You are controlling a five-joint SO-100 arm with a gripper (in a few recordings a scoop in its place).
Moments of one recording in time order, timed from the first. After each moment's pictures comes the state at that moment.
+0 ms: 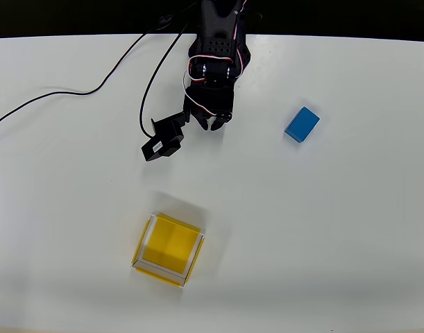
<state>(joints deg) 0.3 190.1 178.7 76.9 -90.2</state>
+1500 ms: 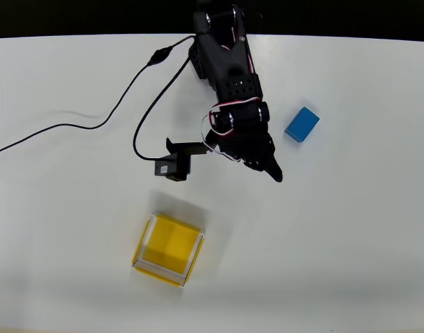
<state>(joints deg) -21.9 118.0 109.1 82.9 -42.5</state>
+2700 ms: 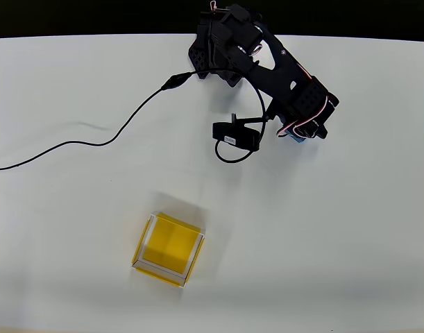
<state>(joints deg) -56.6 96.1 117.0 77.9 -13.4</state>
